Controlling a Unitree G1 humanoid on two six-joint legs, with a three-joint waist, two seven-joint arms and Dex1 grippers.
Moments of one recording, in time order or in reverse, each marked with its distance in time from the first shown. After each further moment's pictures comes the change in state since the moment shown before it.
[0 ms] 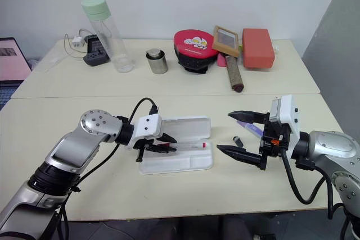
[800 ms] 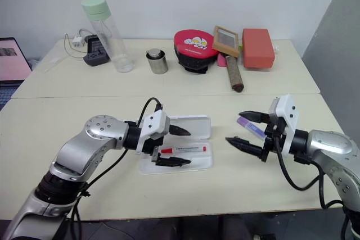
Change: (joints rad) left arm 0.041 -0.158 0.100 -0.161 -0.206 0.220 0.148; right arm -0.031 -0.008 0.062 0.194 -0.158 0.043 -0.084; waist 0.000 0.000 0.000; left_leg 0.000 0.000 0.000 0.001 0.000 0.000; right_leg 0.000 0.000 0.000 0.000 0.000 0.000
